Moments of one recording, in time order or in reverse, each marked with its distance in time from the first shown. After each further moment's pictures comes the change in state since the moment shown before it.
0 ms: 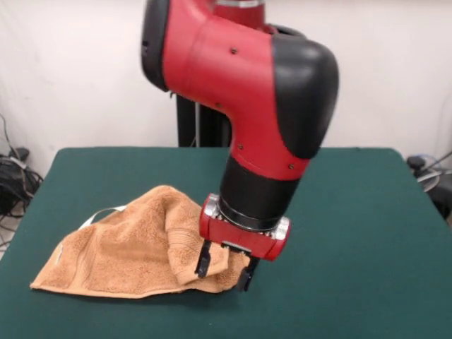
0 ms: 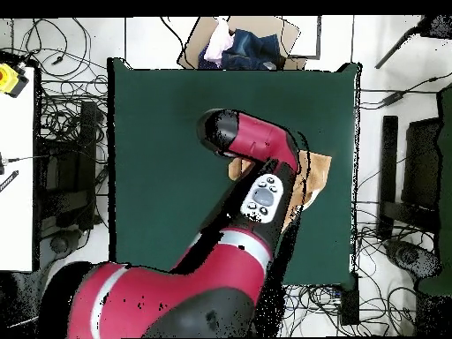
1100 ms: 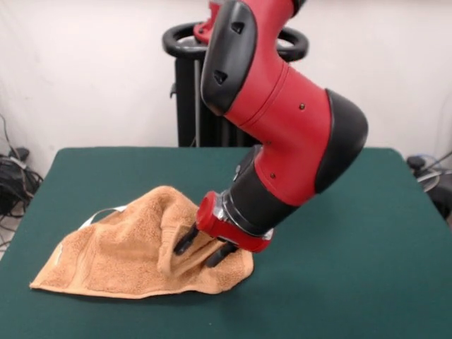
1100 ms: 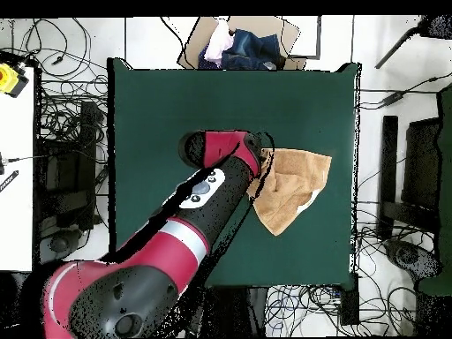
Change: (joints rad) arm 0.181 0.229 -0.281 -0.093 -0.158 0.084 0.000
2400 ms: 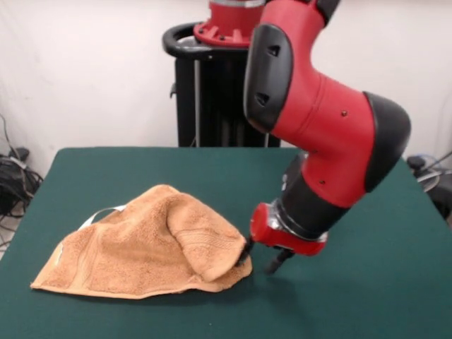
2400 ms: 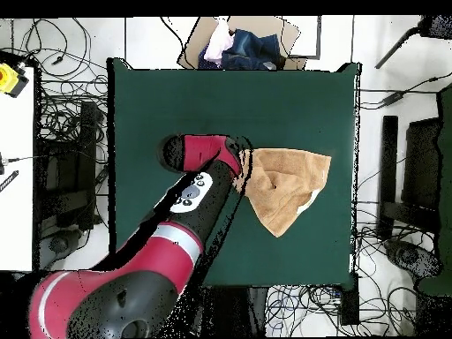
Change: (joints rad) arm 0.026 -0.060 0.140 0.043 -0.001 -0.007 -0.016
